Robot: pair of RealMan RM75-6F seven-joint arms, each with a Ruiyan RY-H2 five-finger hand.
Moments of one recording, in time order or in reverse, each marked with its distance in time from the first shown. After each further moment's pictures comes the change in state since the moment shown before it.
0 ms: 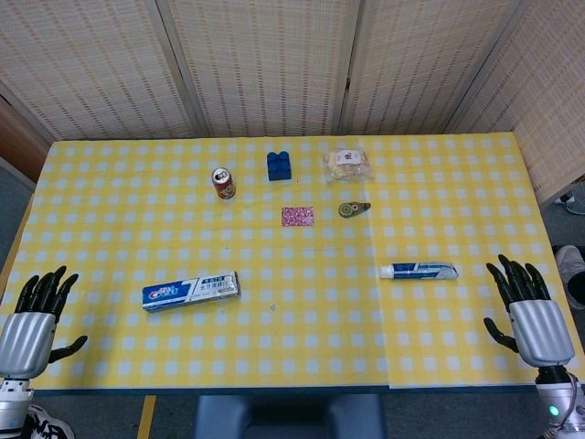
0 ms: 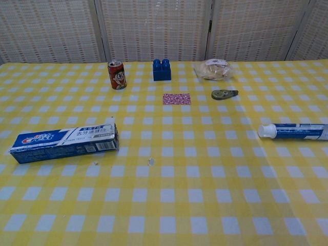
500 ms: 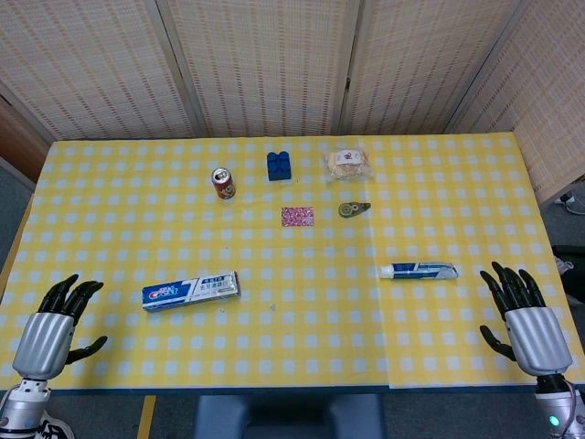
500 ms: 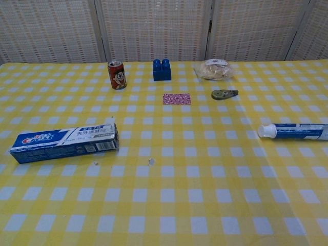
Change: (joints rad) left arm -0.022 -0.070 0.015 0.048 0.082 0.019 -0.071; right arm -0.016 0.003 -0.031 -0.004 -0.062 0.029 0.001
